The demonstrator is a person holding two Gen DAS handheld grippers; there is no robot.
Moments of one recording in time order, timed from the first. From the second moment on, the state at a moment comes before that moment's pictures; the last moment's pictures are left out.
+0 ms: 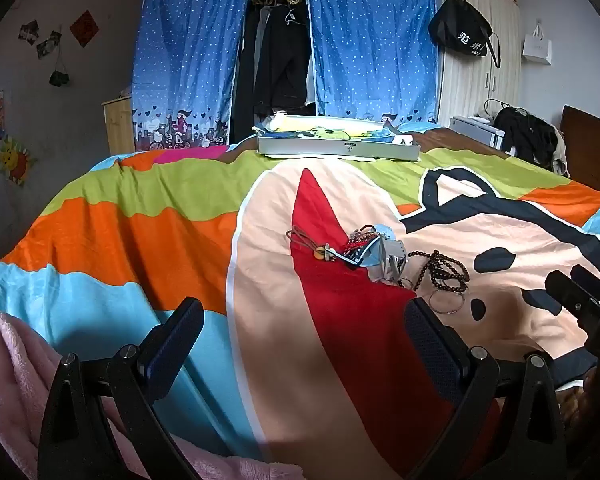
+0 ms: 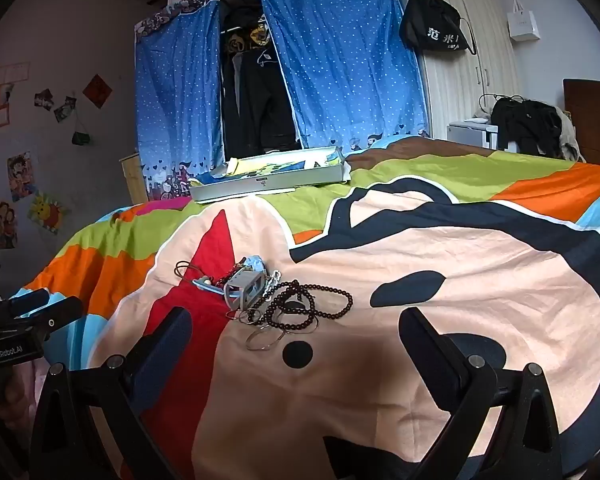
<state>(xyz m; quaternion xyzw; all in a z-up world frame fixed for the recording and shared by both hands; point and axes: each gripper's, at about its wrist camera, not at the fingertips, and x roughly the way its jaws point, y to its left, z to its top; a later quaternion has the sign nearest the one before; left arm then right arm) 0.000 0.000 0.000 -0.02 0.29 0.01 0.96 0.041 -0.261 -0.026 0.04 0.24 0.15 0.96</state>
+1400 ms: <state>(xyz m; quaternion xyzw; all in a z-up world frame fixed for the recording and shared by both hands) -0.004 0.000 -0.005 -0.02 0.29 0.00 0.96 0.041 -0.262 -0.028 0.04 0.24 0.14 0.96</state>
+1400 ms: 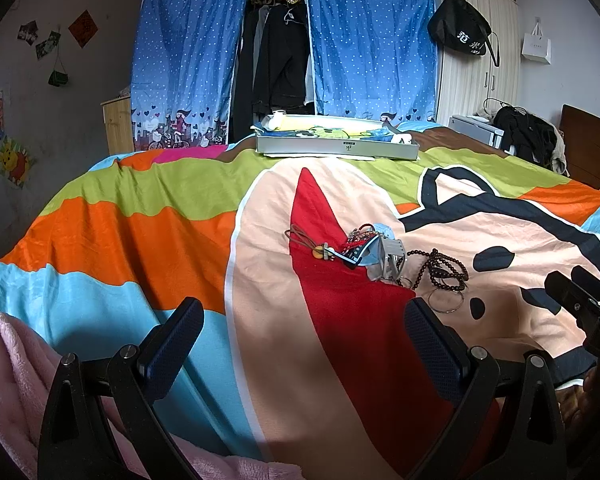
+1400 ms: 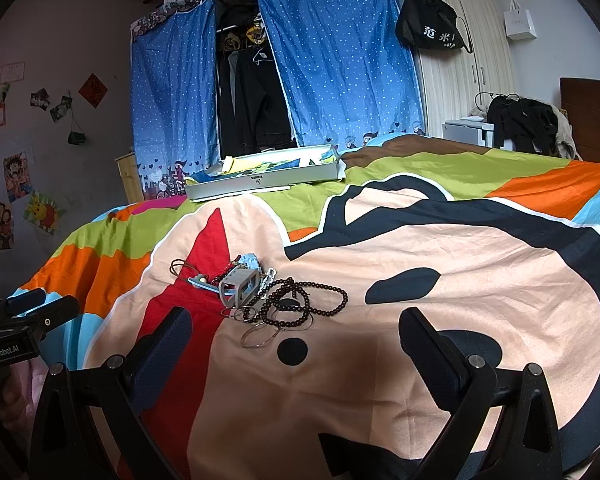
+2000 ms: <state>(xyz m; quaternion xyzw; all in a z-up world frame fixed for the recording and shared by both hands) -0.003 0.000 -0.005 -0.02 0.29 0.00 0.96 0.040 -0.262 -0.028 0.04 0.24 0.14 0.96</state>
